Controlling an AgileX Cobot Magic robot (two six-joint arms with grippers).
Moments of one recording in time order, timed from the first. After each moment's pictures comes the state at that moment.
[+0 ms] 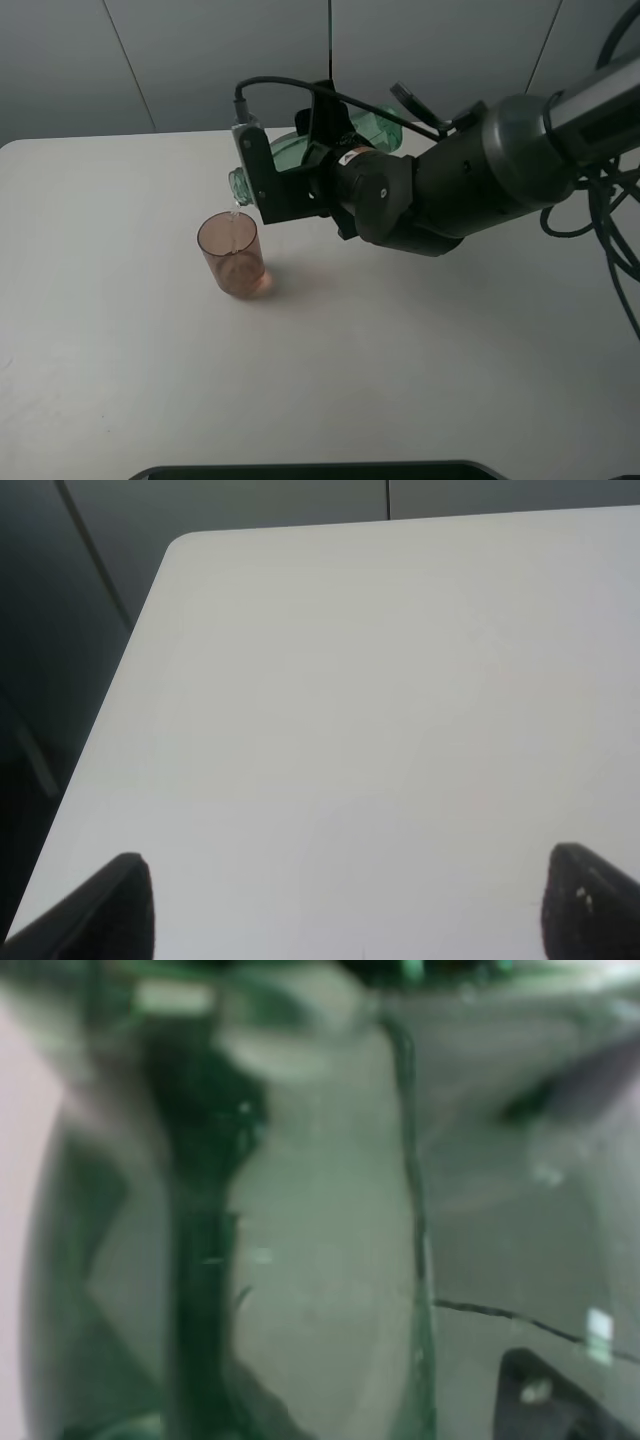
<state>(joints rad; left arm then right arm) -0.13 0.00 -0.51 0.18 1.08 -0.07 0.90 1.92 -0.87 0.86 -0.65 -2.09</state>
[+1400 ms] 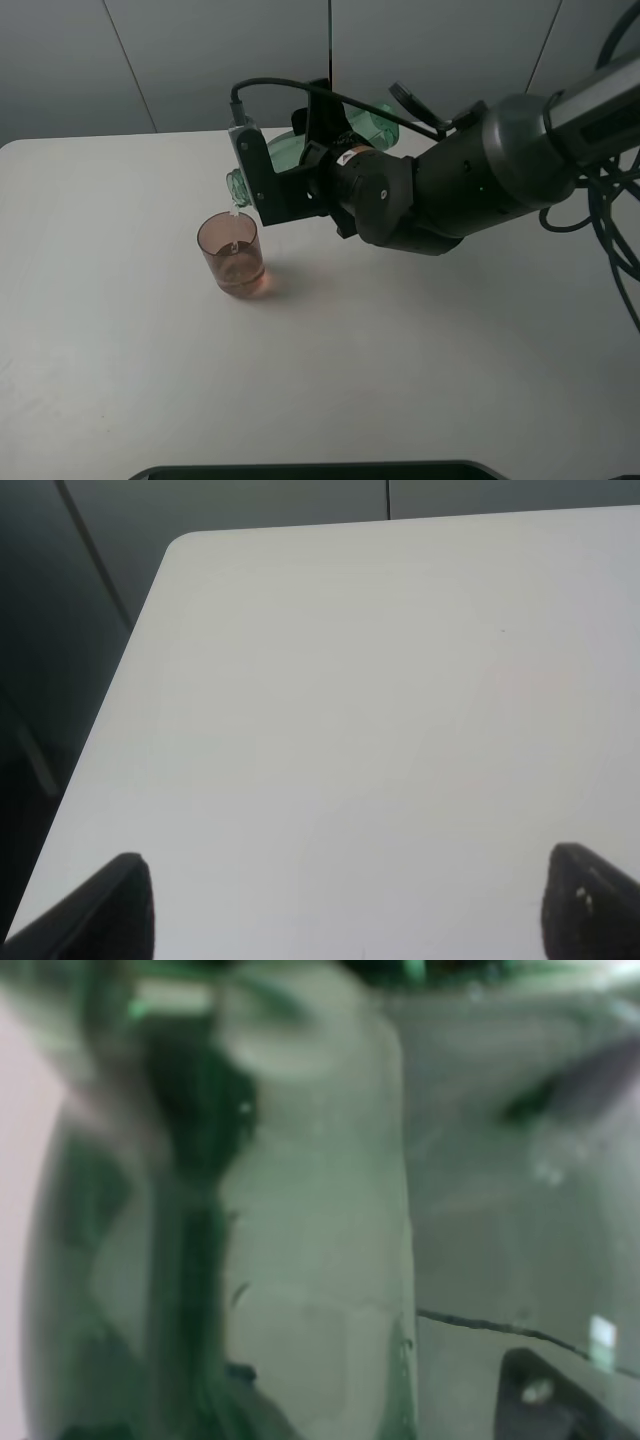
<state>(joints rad) -0.13 0.00 -0.51 0.18 1.08 -0.07 0.90 1.92 -0.87 0.83 -0.65 -2.09</state>
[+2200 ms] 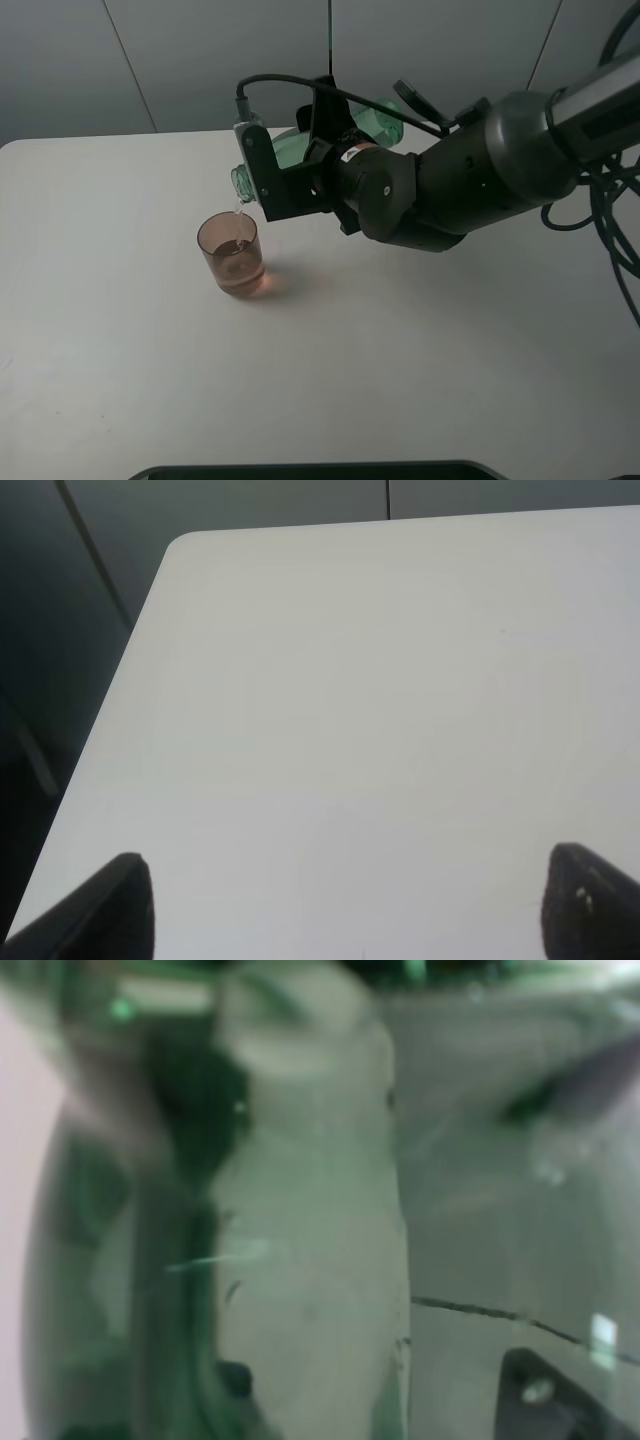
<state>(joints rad) -0.13 0.00 -0.51 0.18 1.08 -0.07 0.89 1.92 -0.87 0.83 -0.66 -2.09</state>
